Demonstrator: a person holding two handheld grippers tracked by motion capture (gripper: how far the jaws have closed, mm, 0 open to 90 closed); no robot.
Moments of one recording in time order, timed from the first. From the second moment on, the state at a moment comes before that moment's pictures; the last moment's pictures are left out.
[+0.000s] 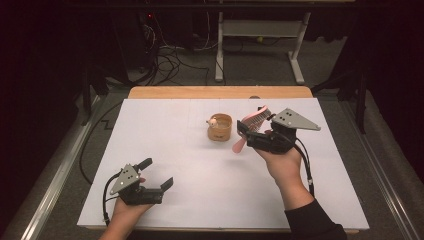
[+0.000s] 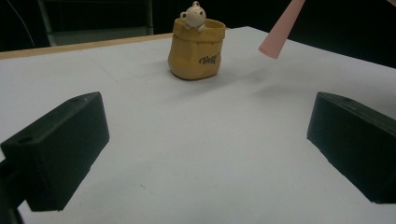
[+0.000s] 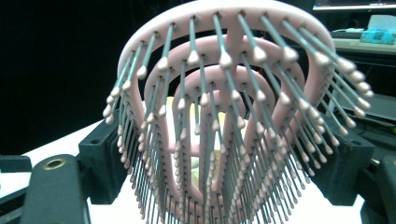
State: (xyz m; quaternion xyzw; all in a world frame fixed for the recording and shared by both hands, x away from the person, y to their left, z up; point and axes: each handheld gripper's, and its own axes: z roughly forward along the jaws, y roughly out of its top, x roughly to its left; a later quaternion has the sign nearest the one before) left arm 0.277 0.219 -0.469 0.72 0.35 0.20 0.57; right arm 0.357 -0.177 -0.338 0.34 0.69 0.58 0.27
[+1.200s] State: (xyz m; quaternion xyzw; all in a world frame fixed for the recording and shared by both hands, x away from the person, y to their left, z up) left arm 0.276 0.218 -0.469 0.72 0.34 0.19 0.57; right arm 0.374 -0.181 -0.303 0.34 0.66 0.60 0.30
